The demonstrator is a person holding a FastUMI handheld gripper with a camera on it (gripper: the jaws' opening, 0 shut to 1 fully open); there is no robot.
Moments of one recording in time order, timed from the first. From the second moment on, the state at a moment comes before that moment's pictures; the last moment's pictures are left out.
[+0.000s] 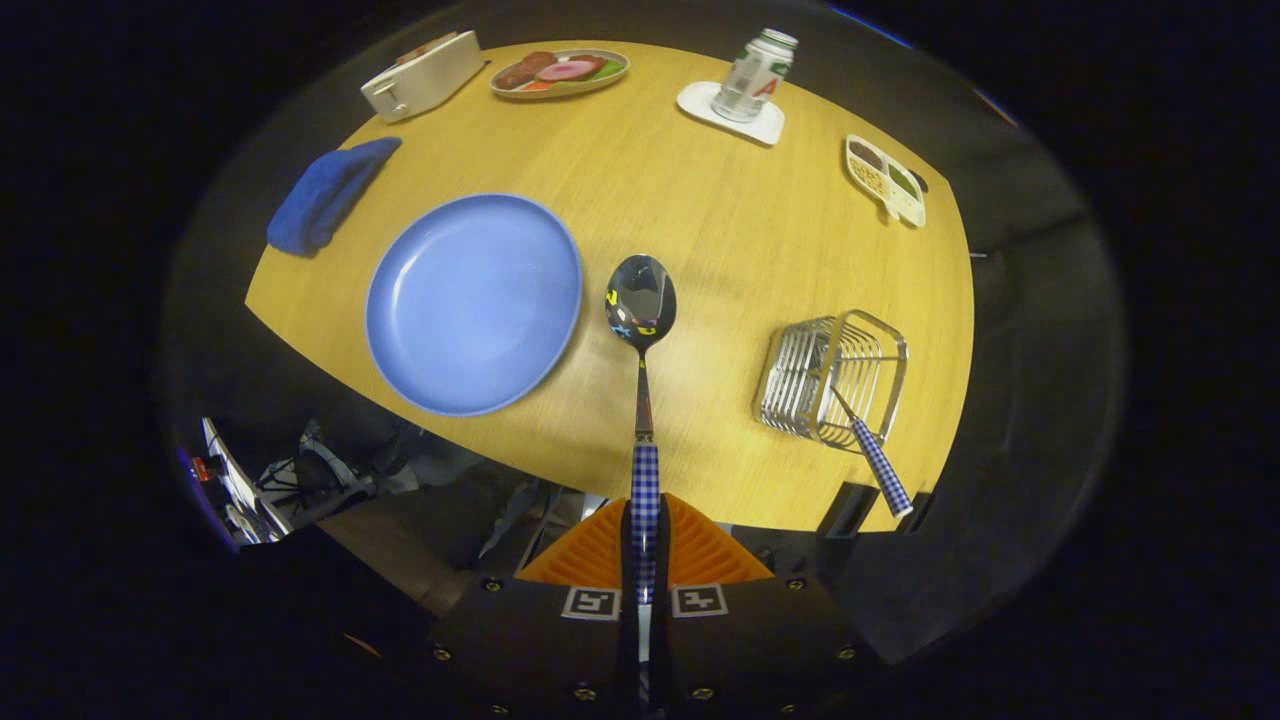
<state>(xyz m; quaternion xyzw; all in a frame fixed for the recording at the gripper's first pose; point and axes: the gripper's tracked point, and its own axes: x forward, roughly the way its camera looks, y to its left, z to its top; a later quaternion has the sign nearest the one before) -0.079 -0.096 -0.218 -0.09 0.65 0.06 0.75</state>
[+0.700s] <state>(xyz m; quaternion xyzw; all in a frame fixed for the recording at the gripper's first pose) -0.094 -0.193 -0.208 -0.09 0.71 -0.01 0.70</state>
